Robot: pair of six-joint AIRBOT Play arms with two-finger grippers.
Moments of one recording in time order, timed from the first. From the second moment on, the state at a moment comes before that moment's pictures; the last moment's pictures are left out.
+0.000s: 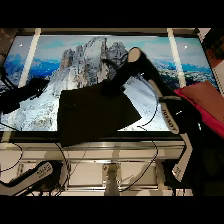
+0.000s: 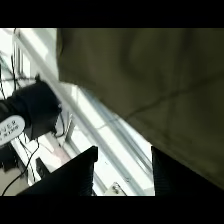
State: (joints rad) left arm 0.44 -1.18 0.83 0.43 -0.90 -0.92; right arm 0.37 -1.98 2.04 -0.79 1.67 1.56
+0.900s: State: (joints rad) left arm 0.44 -1.38 0.83 0.79 -1.04 -0.99; right arm -0.01 -2.07 1.86 -0.69 1.62 1.35
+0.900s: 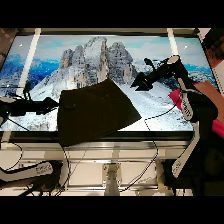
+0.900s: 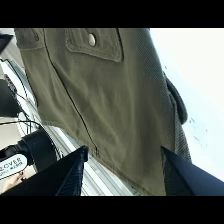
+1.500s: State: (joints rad) left arm 0.36 -1.44 0.83 0.84 -1.08 -0.99; right arm -0.02 -2.08 1.86 -0.69 1.61 1.34
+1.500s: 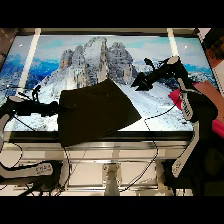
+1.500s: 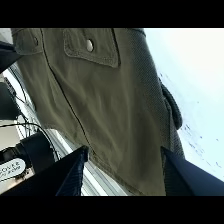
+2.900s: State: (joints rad) left arm 0.34 -1.42 0.83 0.62 -1.17 -0.99; right arm 0.04 -2.08 1.61 -0.79 1.66 1.29
